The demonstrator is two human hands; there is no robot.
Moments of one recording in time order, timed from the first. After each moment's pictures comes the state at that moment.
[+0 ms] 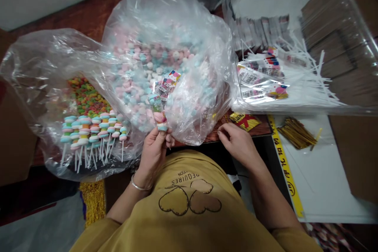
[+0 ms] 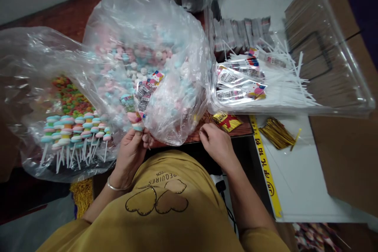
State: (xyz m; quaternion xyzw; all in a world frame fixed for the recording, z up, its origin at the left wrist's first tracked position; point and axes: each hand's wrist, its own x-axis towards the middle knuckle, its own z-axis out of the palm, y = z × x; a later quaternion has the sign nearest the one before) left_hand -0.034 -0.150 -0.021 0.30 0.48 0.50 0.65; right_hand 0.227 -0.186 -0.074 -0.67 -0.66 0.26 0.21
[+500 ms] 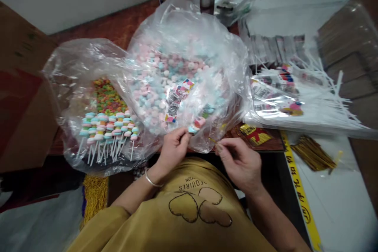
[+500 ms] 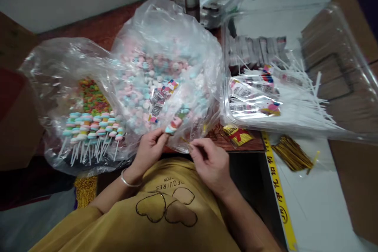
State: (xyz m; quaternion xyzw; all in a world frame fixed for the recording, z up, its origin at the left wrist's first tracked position) left_hand -0.023 -0.139 -0.010 0.64 0.55 0.33 0.43; right_hand 0.179 -0.195 -0.024 -0.57 -0.62 0.23 0.48
